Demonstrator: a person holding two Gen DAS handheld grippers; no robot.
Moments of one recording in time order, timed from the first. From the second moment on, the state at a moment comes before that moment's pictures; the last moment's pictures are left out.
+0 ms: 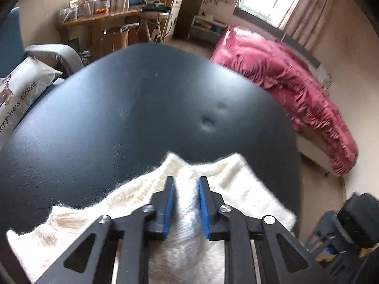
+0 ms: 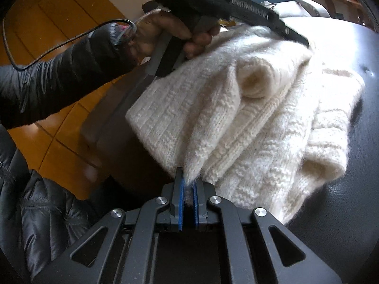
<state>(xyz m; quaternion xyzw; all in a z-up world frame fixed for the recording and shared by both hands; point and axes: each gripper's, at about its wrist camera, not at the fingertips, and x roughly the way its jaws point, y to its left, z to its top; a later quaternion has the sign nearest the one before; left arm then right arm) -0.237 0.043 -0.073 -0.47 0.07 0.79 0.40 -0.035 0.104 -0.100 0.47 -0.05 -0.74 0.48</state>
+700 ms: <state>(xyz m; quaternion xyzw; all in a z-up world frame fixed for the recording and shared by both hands) -0.068 -0.017 -0.085 -0.44 -0.02 0.83 0.33 -0.037 0.137 -0.047 0.37 -0.14 -0.81 0.43</state>
